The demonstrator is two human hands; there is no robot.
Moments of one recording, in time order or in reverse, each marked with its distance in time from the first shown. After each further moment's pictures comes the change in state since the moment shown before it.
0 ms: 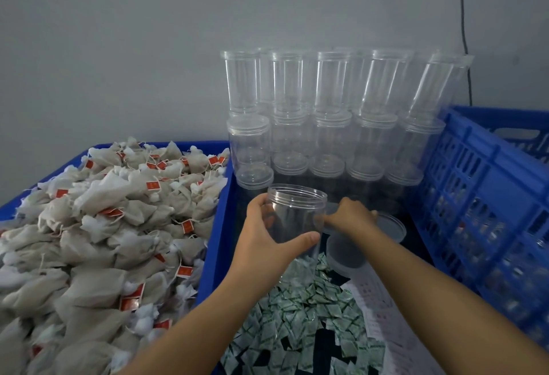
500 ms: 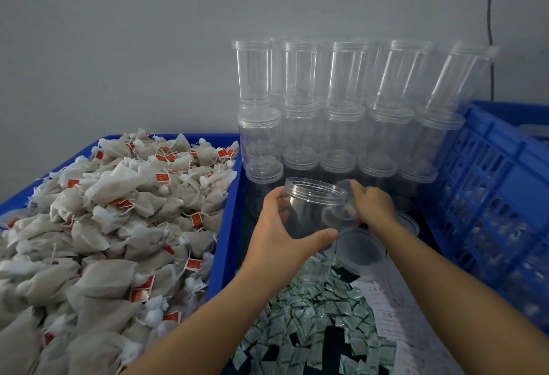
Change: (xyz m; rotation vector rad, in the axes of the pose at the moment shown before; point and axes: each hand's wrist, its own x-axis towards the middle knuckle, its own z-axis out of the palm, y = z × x) left_hand -0.001 0.003 0.002 0.023 -0.050 0.001; right_hand 0.013 0.019 -0.006 0.391 0.191 -0.001
